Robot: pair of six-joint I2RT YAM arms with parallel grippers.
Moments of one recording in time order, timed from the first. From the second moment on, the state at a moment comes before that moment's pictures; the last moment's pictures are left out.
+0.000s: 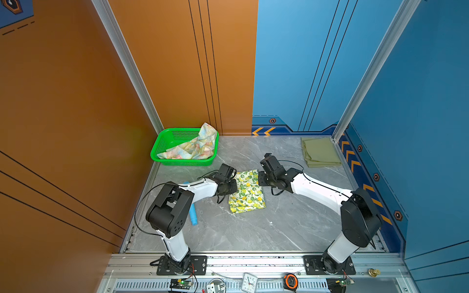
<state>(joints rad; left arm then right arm) -0.48 1.75 0.96 -0.22 0.05 -0.62 0.71 1.64 1.16 -0.44 0.16 0.57</state>
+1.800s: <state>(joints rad) -0.72 1.70 0.77 0.07 -0.33 -1.41 0.56 1.47 1.01 -0.42 0.08 0.59</state>
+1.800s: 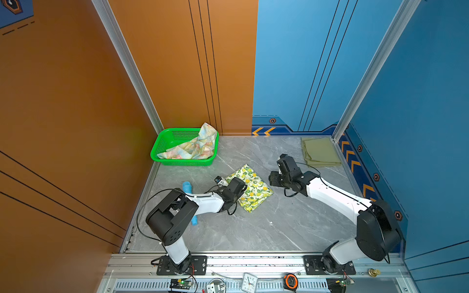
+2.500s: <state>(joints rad) -0.83 1.43 0.90 -0.30 -0.20 -0.98 0.52 1.28 0.72 -0.26 0.02 1.00</state>
